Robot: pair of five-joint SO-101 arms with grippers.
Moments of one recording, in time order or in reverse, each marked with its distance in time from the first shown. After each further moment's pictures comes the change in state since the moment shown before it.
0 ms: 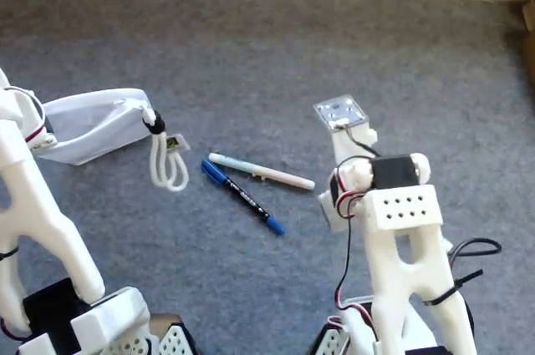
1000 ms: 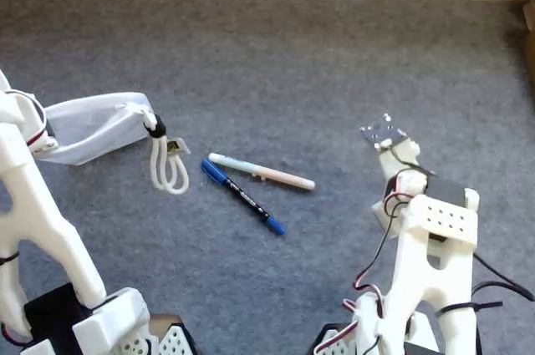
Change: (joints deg) left arm 0.0 -0.7 2.5 -0.3 -0.1; right arm 24.0 0.0 15.2 -23.9 32.4
